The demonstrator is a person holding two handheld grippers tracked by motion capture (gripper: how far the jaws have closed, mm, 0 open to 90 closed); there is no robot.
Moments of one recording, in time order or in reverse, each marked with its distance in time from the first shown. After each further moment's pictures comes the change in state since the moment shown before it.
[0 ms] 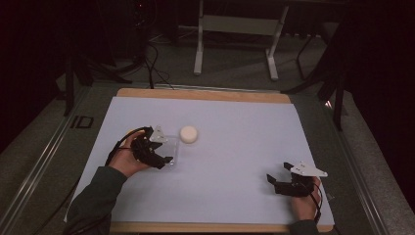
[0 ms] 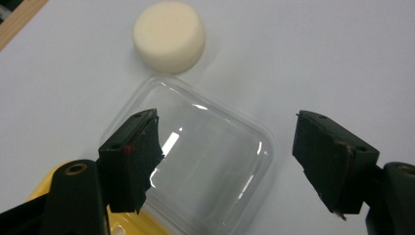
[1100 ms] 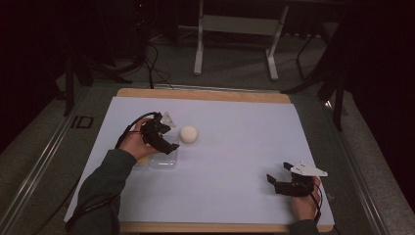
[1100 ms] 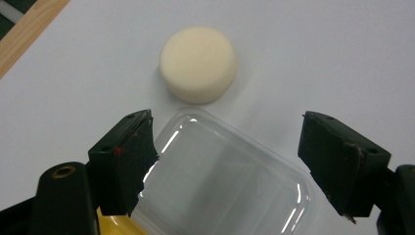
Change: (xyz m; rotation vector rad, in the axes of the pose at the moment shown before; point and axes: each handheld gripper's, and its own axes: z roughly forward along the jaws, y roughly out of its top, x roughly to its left) left arm 0.031 0.034 0.021 0.045 -0.012 -0.019; right arm -0.001 0.000 0.000 0.003 0.009 0.001
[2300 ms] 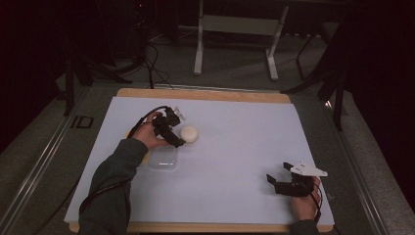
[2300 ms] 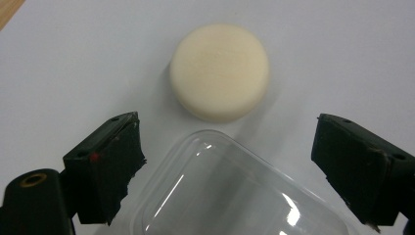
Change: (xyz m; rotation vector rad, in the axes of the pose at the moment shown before) left arm 0.023 0.024 0.043 0.107 -0.034 -0.036; right arm 0.000 0.000 0.000 0.000 0.003 -0.001
